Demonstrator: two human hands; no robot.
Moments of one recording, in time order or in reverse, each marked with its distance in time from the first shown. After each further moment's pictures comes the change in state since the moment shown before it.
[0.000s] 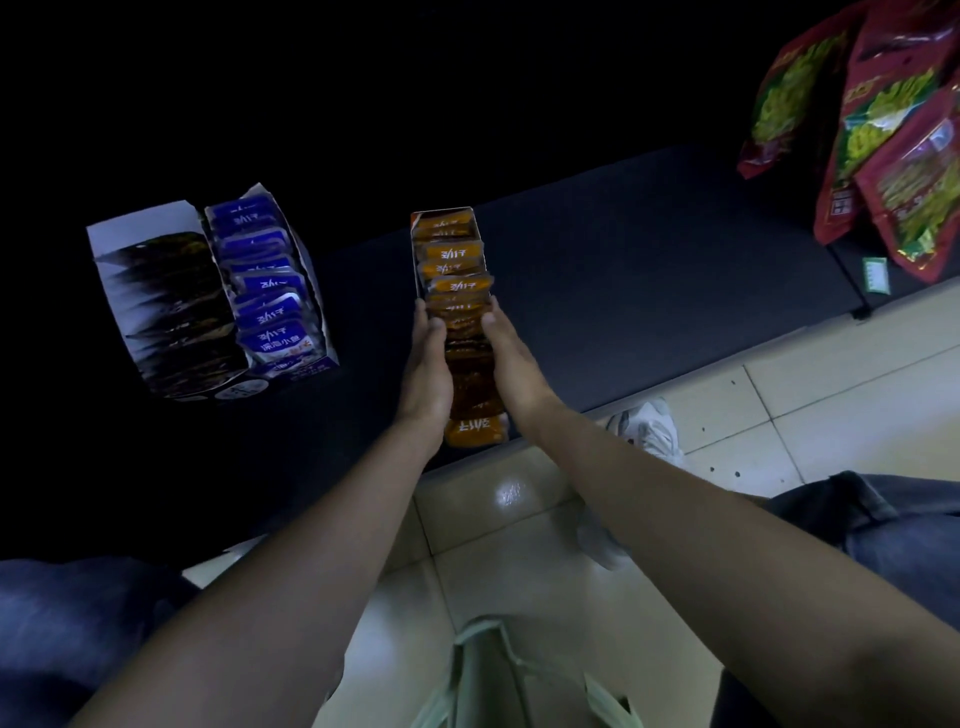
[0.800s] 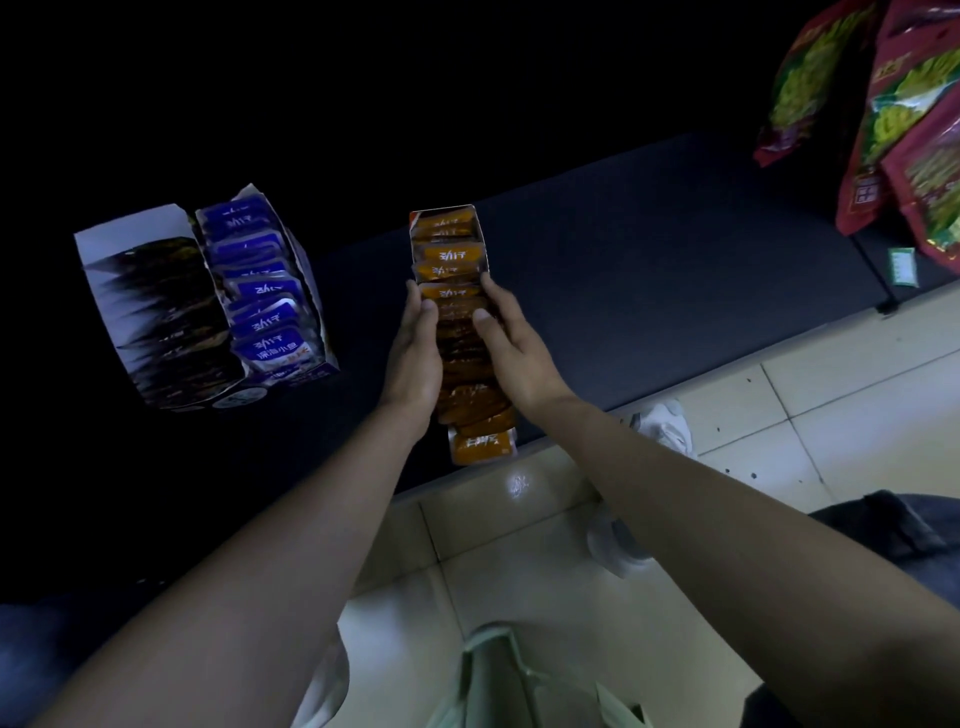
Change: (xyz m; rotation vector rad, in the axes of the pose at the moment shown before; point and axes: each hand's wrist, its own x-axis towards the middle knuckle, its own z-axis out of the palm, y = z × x) left_hand 0.020 0.013 -0.007 0.076 0.018 0.043; right_hand 0.019 -0.003 -0.008 -0.206 0.025 -0.184
